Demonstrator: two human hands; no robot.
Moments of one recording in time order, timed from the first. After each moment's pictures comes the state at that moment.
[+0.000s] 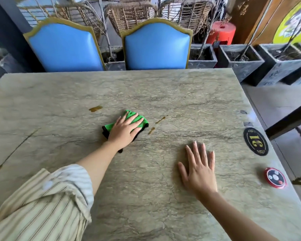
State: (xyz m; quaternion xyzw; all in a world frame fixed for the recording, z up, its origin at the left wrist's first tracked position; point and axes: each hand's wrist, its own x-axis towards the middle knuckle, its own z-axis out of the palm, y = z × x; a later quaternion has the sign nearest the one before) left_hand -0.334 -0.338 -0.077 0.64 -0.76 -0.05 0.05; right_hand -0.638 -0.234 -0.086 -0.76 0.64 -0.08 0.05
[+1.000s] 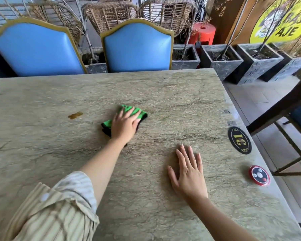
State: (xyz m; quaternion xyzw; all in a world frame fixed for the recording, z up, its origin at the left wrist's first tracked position) left_hand -0.394 -0.395 -0.087 0.70 -0.70 -0.04 0.11; right_hand -0.643 -0.237 -0.087 -0.75 0.65 -0.11 0.07
